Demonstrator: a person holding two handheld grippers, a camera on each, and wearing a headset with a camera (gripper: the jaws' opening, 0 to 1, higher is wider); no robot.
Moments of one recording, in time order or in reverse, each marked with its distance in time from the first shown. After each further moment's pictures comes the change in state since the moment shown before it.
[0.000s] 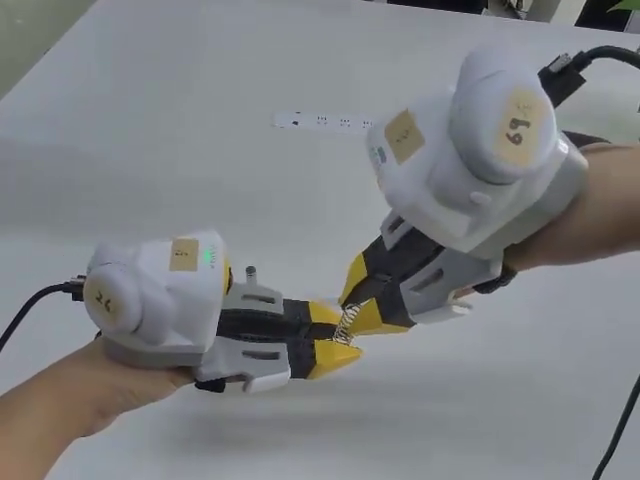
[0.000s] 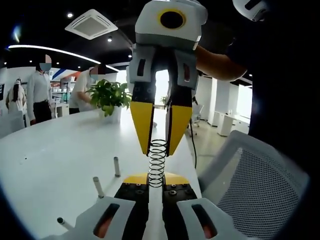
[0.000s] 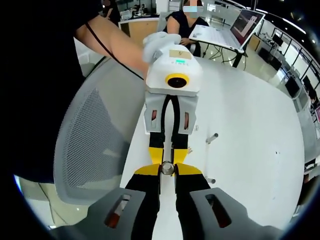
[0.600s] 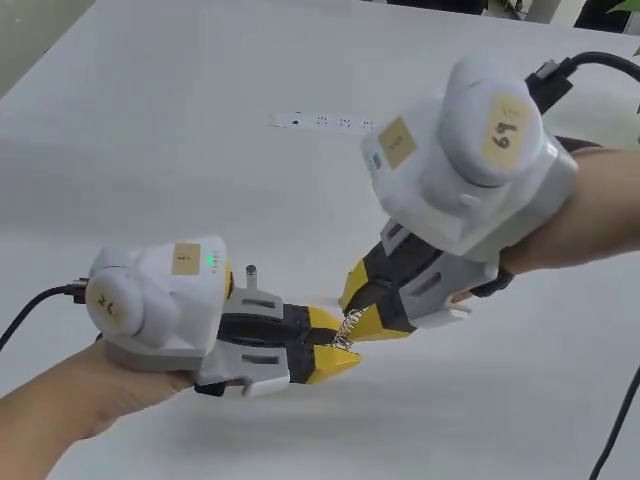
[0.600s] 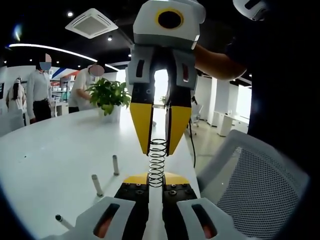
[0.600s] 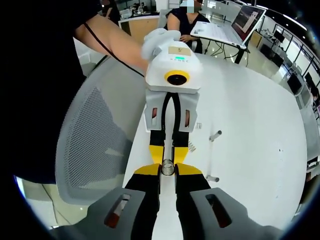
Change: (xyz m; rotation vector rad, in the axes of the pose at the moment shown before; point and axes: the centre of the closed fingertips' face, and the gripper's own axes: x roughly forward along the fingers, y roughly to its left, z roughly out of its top) left arm -0.002 0.000 -0.003 -0.007 0.002 -0.003; right arm 0.001 0.002 -0.002 0.010 0.008 0.016
